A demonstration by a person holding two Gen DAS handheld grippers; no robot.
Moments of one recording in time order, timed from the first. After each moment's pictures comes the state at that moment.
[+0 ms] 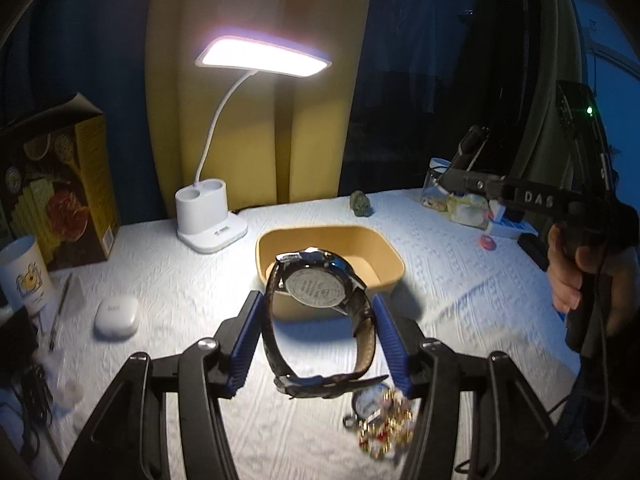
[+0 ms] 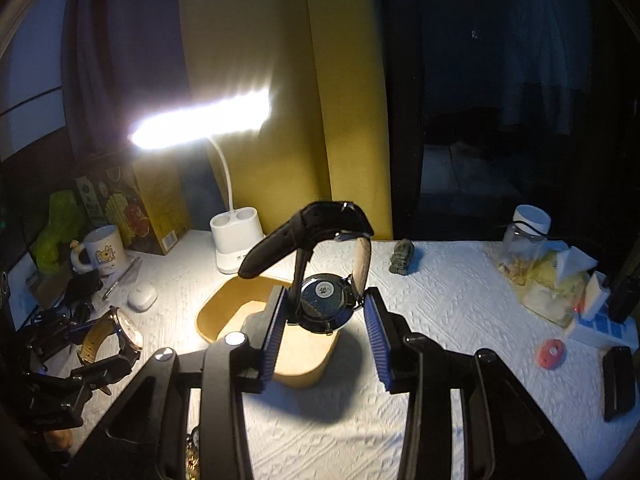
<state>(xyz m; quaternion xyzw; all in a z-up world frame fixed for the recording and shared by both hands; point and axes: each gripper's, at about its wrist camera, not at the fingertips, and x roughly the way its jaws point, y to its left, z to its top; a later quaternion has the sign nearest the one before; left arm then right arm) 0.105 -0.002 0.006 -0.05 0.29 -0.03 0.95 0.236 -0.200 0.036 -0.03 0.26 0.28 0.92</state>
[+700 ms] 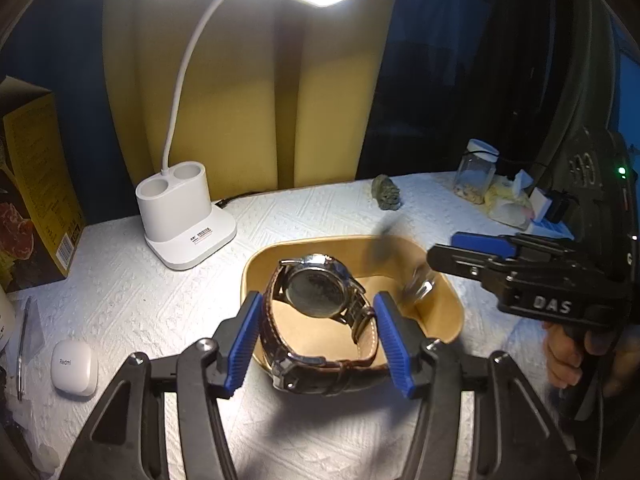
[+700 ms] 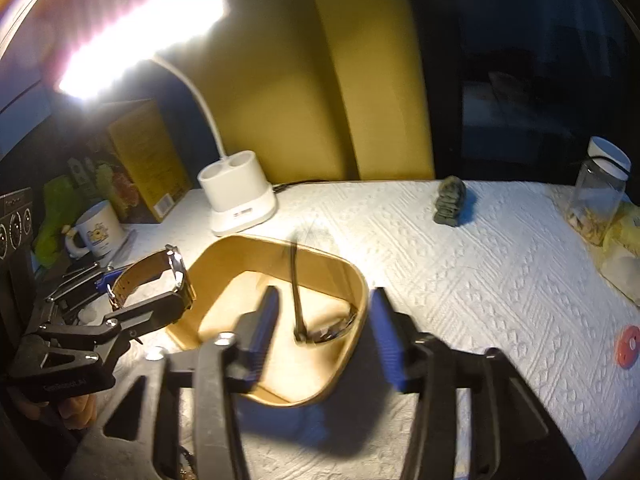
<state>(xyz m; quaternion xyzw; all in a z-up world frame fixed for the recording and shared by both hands) 0.219 0.012 -0.031 -0.06 0.36 -0.02 0.93 0.314 -0.164 -0.039 -0.01 0.36 0.32 0.88</state>
